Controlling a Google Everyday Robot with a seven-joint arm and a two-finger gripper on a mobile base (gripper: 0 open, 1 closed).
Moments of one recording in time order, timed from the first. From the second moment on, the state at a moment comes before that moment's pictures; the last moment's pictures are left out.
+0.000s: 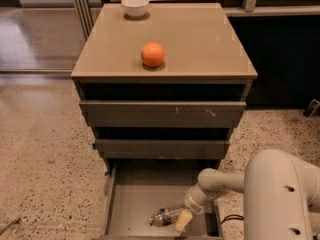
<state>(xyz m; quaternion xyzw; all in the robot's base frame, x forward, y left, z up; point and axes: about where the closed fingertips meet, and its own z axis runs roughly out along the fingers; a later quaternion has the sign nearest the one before) 0.474 -0.086 0.230 -0.53 0.80 0.26 0.09</state>
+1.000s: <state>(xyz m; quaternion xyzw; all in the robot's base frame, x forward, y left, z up) 0.484 -0.080 0.205 -0.51 0.81 0.26 0.10</state>
